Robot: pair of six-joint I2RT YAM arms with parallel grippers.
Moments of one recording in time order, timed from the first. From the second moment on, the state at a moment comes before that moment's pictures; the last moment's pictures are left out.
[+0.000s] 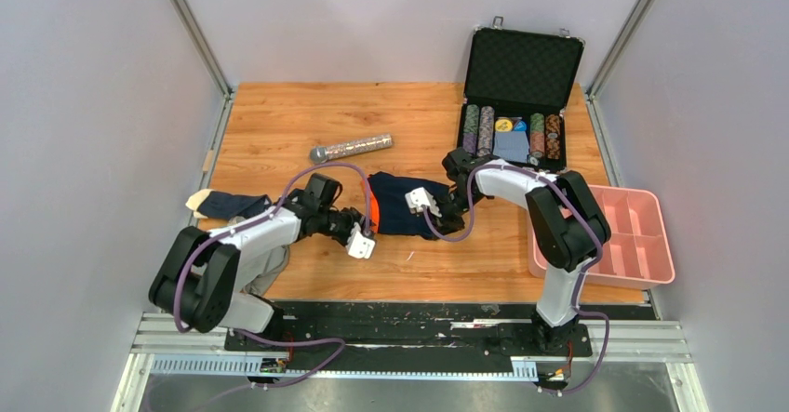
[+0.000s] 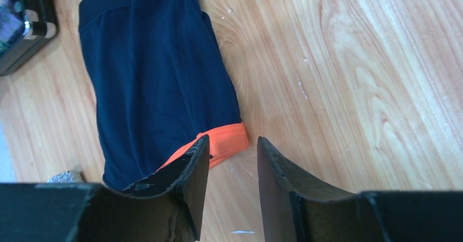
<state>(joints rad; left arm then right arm) -0.47 1.37 0.62 -0.24 0.74 1.55 0.50 1.87 1.16 -0.78 -0.75 -1.30</state>
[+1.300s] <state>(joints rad) -0.48 1.68 0.92 -0.52 0.63 1.79 0.49 1.90 1.21 -0.80 -0.76 -1.24</state>
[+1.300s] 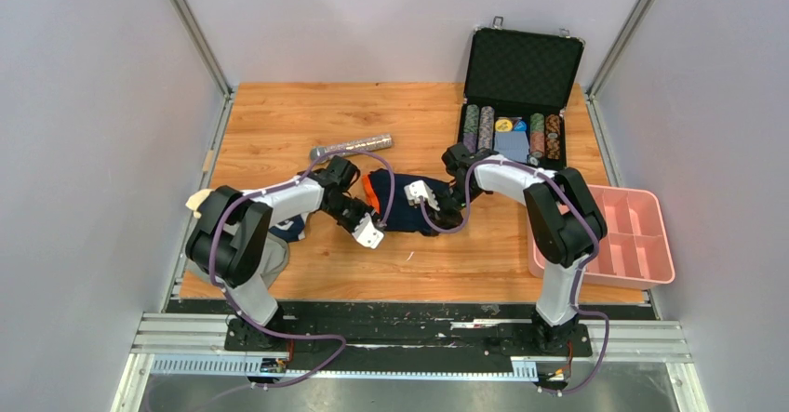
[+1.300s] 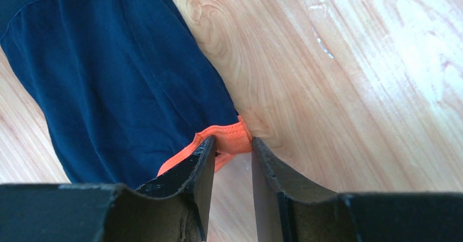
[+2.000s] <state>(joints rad) -0.48 1.81 1.12 -0.73 0.57 1.94 0.47 1.96 1.29 -0.83 -0.78 -1.22</state>
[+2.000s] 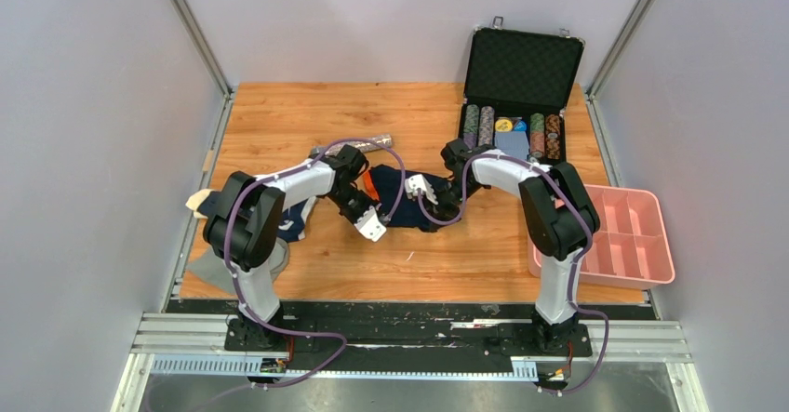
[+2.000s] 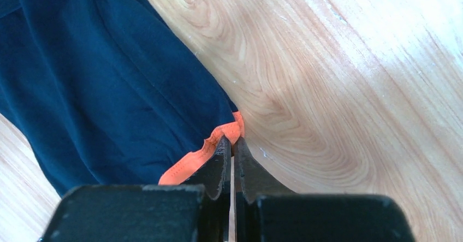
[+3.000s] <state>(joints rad) -0.46 1.62 1.09 -0.89 0.83 1.11 0.46 1.76 1.19 -1.00 -0.91 -1.05</state>
